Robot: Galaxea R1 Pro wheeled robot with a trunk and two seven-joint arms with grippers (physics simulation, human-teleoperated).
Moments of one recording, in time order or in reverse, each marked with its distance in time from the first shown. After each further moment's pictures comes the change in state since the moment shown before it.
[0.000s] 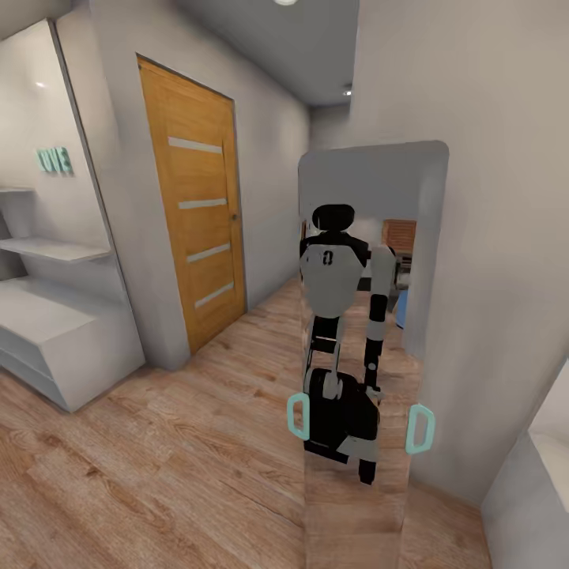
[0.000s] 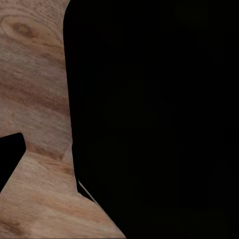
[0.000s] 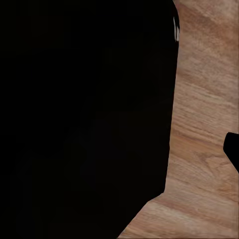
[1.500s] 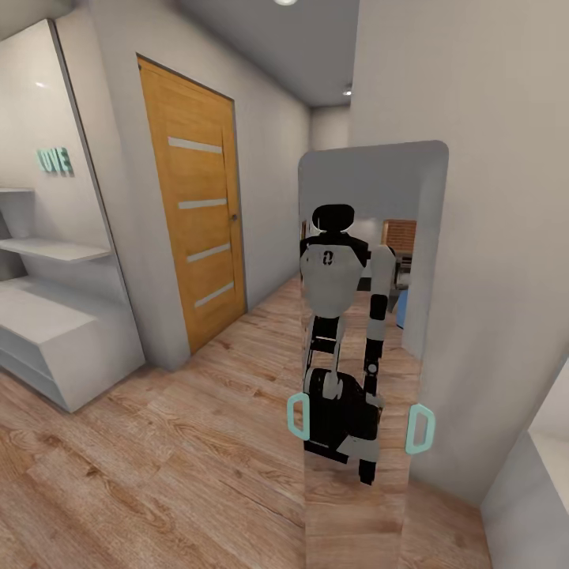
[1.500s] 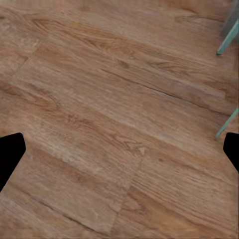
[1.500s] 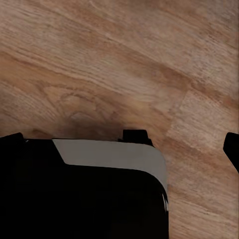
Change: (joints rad) left arm 0.009 0.002 0.004 -0.685 0.010 -0.255 -0.001; right arm -0.003 -0.002 -0.004 -0.267 0.001 -0.129 0.017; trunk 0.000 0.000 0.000
